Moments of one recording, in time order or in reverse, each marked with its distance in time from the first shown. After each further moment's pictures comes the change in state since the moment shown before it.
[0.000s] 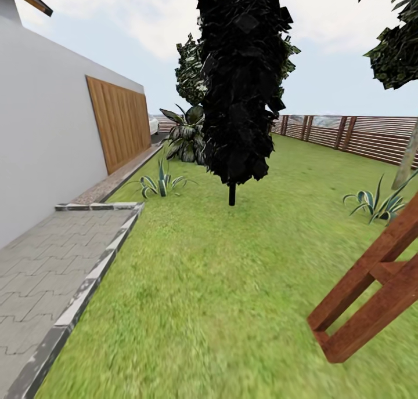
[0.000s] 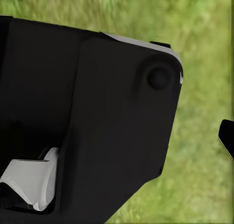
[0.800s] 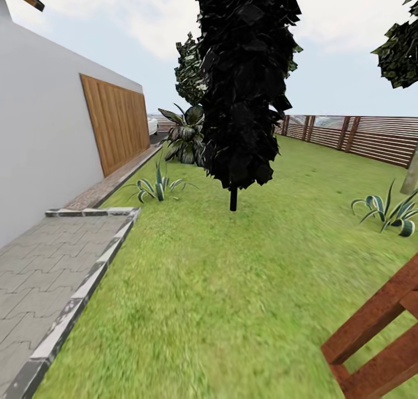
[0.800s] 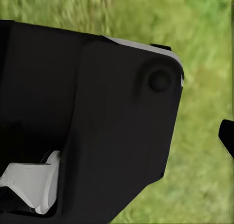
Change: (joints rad) left arm 0.000 0.000 0.001 0.000 0.000 0.000 0.000; right arm 0.000 0.002 -0.003 -0.007 -0.004 0.000 0.000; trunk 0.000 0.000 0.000
